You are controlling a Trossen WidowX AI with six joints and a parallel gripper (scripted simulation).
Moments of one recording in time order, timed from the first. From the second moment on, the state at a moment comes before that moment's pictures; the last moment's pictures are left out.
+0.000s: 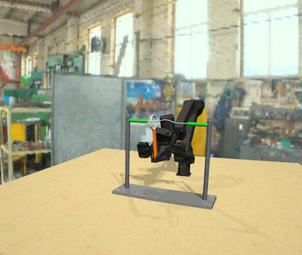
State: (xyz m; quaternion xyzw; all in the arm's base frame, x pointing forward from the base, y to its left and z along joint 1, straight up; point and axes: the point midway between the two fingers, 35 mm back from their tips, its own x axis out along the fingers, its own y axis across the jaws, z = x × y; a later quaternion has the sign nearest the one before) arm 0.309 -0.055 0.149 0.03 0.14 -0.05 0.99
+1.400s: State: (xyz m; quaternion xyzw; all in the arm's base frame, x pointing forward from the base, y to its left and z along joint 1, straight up) arm 0.268 -0.006 0.177 0.05 0.33 -0.05 0.94
